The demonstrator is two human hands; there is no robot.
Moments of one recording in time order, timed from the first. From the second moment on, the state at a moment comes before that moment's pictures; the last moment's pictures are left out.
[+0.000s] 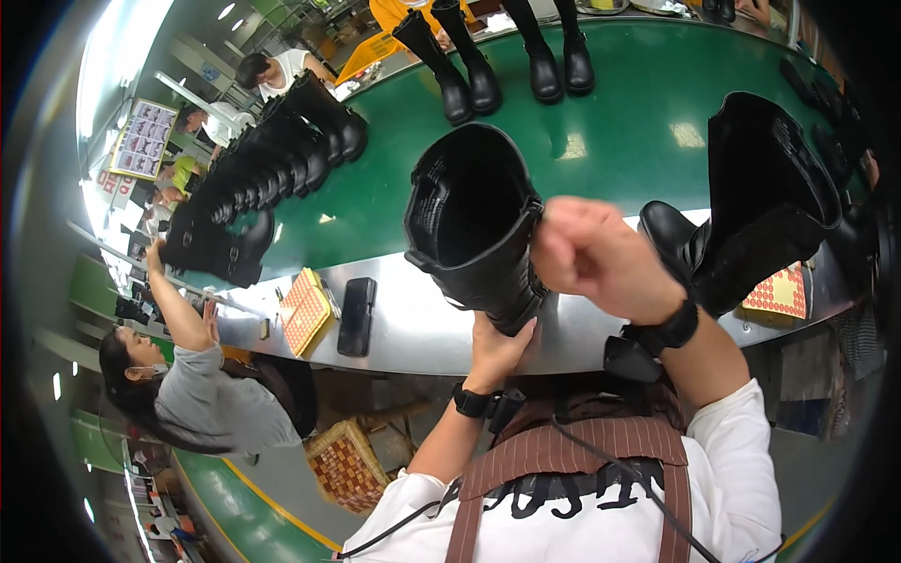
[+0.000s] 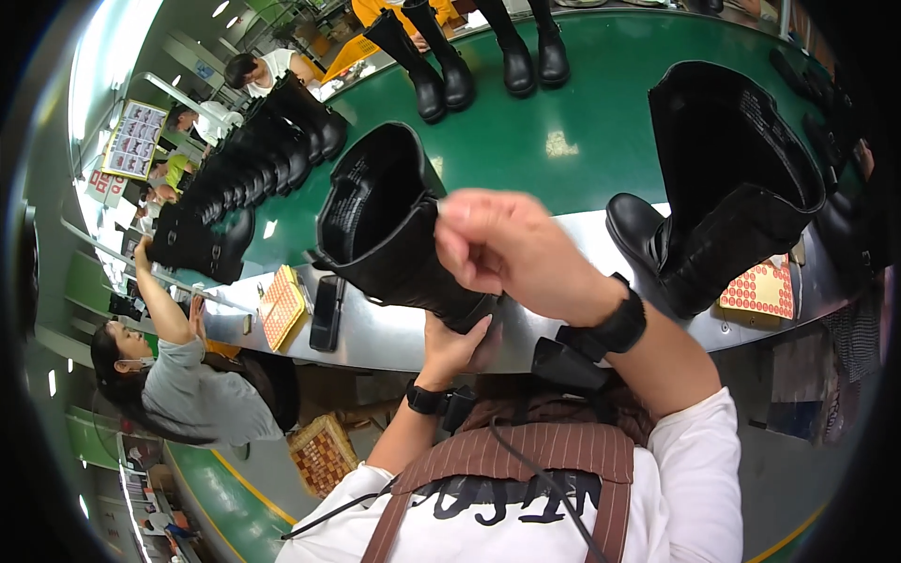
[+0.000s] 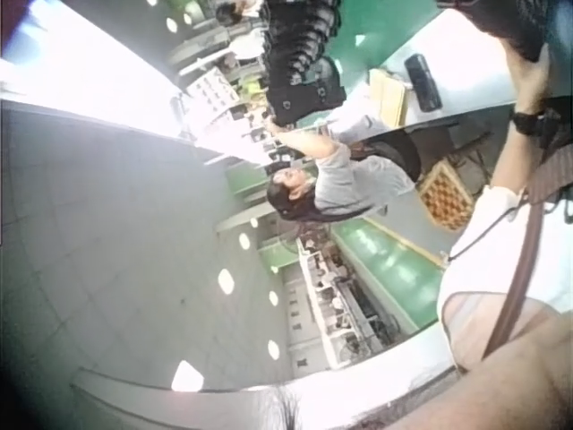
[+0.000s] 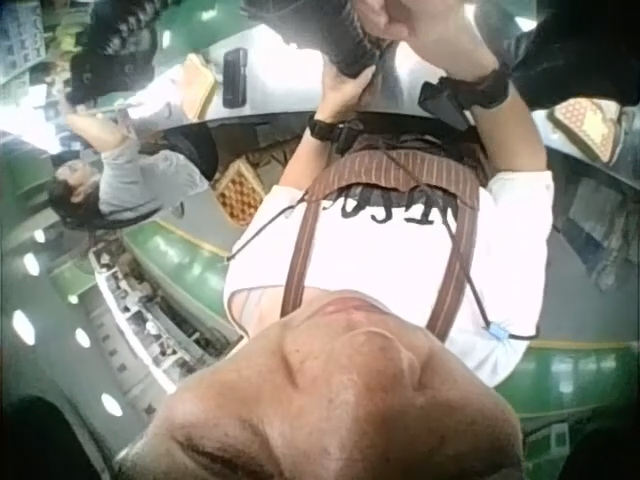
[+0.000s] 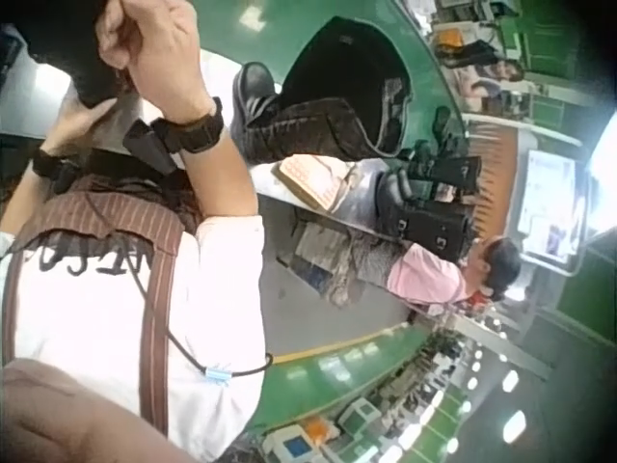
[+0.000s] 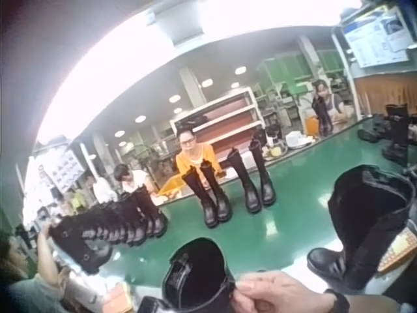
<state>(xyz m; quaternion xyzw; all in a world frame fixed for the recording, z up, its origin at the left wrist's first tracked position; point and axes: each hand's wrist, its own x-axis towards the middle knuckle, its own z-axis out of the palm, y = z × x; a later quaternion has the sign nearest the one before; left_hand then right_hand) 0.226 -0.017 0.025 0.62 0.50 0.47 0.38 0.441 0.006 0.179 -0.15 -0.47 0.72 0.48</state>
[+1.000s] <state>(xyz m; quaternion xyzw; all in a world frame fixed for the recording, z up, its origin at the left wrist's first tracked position) 0.415 0.003 0.043 0.63 0.38 0.13 0.67 0.600 -0.095 0.054 -0.65 -0.45 0.29 0.54</state>
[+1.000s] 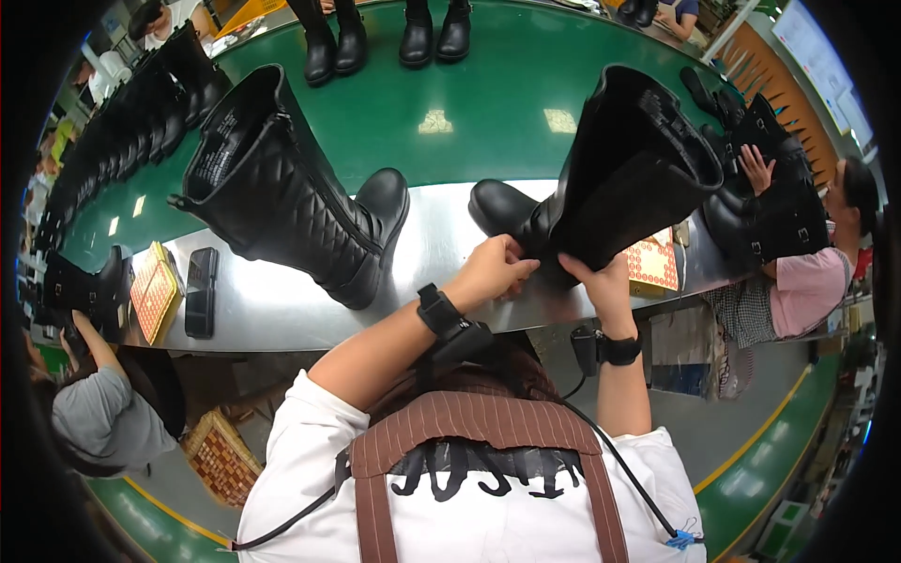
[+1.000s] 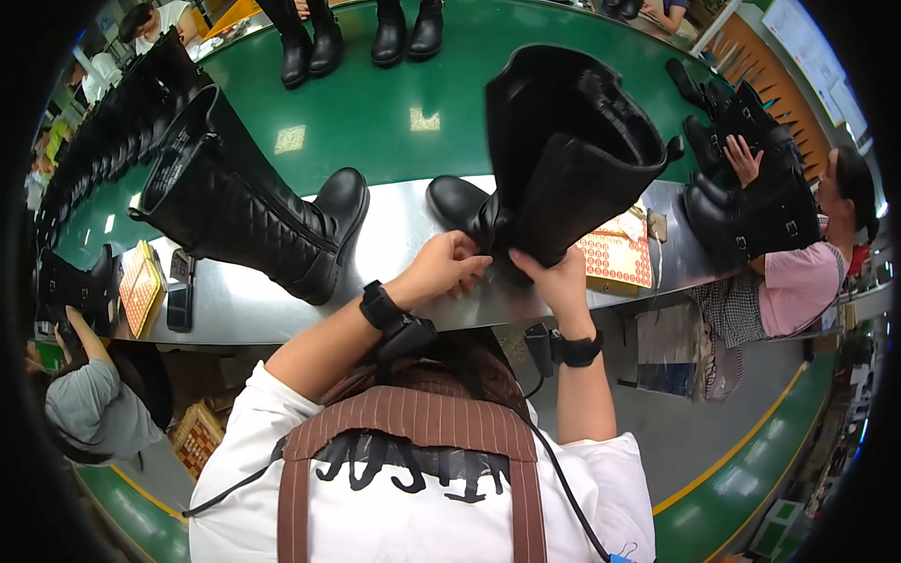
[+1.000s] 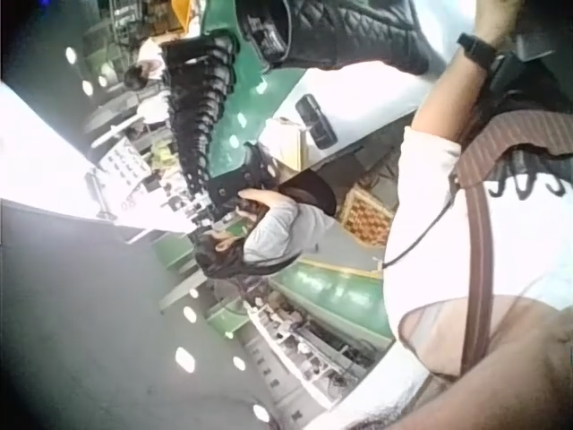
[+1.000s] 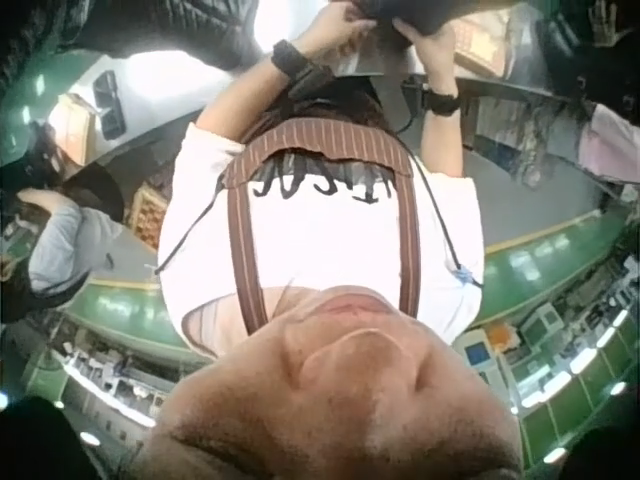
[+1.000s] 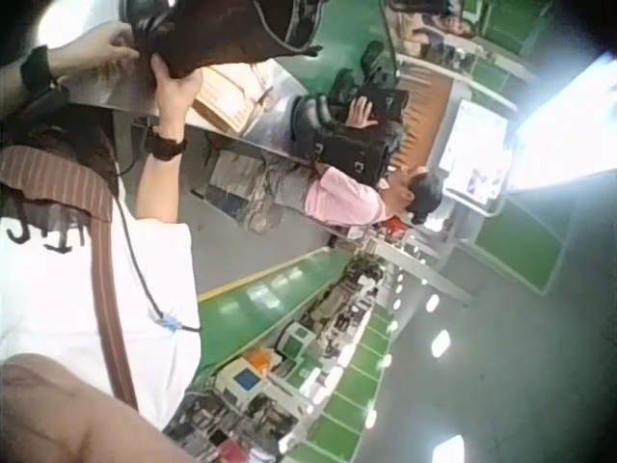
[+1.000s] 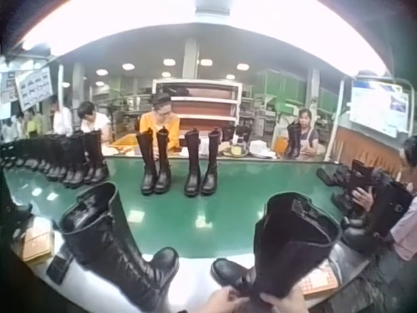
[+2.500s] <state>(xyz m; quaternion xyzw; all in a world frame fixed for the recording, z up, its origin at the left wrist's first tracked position) 0.252 -0.001 0.046 0.50 0.50 0.47 0.53 0.496 -0.034 0.039 -0.62 -0.55 0.39 0.40</state>
